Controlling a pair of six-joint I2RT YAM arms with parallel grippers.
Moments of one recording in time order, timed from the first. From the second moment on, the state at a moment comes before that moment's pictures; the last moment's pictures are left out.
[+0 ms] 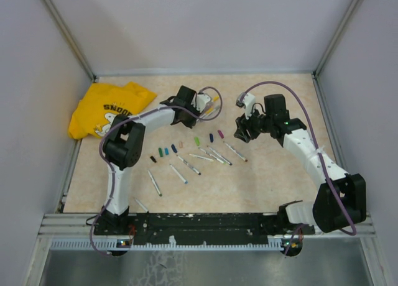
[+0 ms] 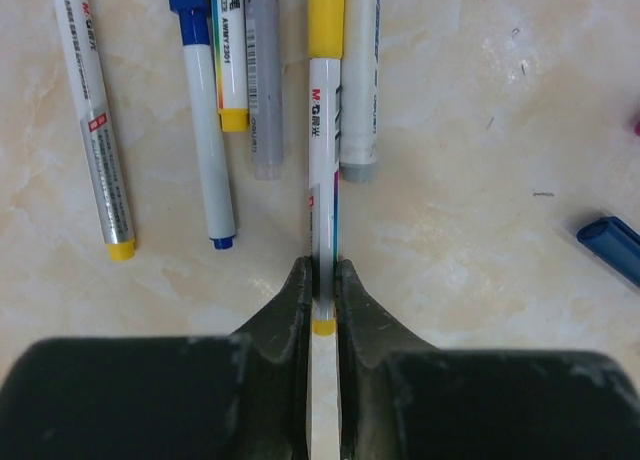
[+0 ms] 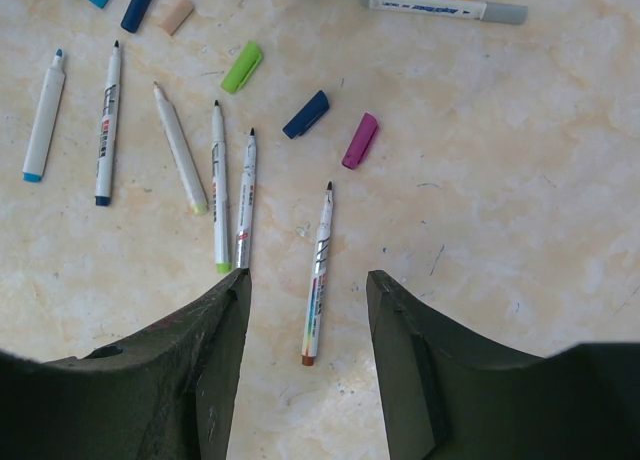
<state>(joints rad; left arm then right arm) -0.53 2.15 1.57 -0.32 0.09 0.29 0.27 1.29 0.99 -0.44 -0.54 -0.38</state>
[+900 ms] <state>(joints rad) -0.53 1.81 1.23 -0.13 0.14 0.19 0.27 1.29 0.99 -0.44 -0.56 -0.37</state>
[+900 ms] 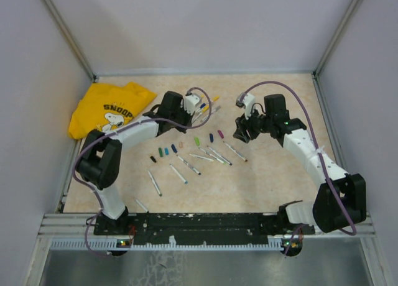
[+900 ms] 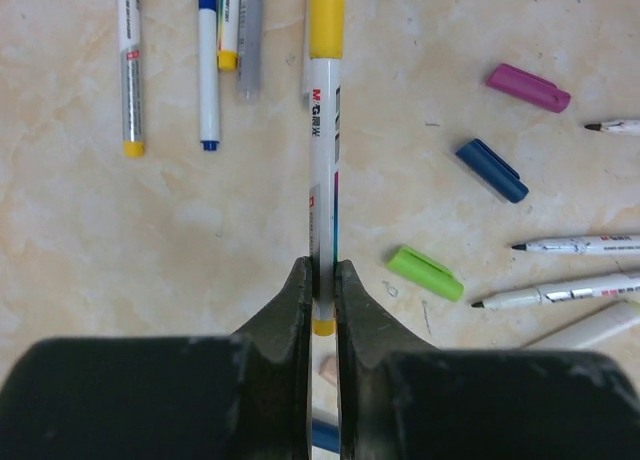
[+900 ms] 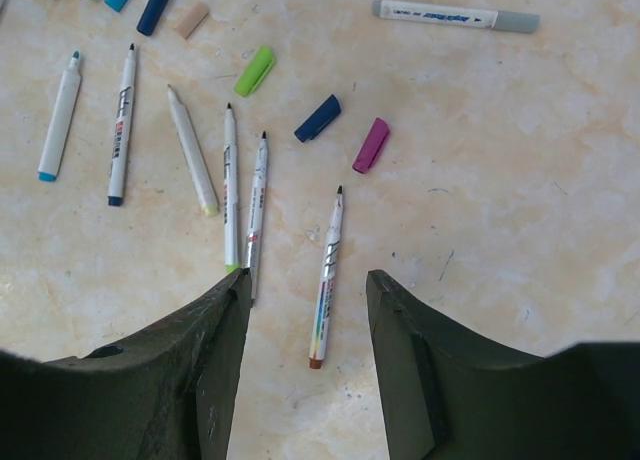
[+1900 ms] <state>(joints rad) -0.56 1.17 0.47 0.47 0.35 -0.30 0.32 1.25 0.89 -0.27 -0.81 -0.26</state>
